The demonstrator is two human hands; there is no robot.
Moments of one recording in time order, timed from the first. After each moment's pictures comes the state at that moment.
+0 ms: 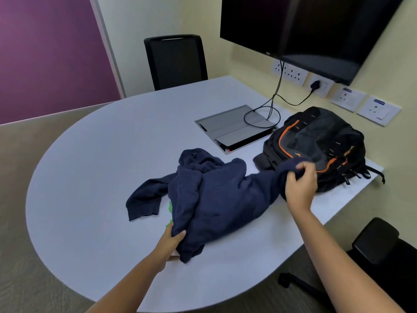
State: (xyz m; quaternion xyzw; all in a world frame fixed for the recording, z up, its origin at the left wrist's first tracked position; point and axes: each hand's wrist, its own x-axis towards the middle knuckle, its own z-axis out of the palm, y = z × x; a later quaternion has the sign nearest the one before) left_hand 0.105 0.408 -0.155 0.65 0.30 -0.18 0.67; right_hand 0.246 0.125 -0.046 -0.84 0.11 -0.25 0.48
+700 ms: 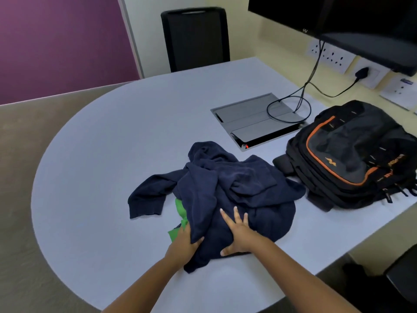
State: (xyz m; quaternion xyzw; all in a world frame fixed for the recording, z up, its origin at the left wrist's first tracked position) left_hand 0.152 0.386 -0.200 0.86 0.16 -0.11 0.48; right_hand 0.247 0.213 -0.176 -0.88 -0.20 0.42 0.08
